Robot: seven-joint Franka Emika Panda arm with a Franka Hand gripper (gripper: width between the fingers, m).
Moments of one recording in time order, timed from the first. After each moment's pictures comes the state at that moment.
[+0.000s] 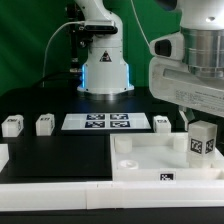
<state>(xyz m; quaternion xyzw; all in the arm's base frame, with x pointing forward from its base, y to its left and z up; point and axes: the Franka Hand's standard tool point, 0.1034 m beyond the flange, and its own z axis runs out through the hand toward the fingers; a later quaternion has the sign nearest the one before) 0.604 0.129 0.072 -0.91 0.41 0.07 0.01</state>
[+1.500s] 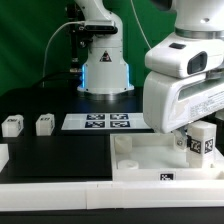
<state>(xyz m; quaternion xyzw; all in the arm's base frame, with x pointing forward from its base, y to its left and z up) 0.605 0.118 0.071 -0.96 -0.28 0.05 0.05</state>
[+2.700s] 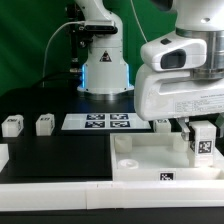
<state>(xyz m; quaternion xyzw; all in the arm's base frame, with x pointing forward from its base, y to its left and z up) 0.605 0.120 0.071 -1.00 0.01 0.06 0.03</state>
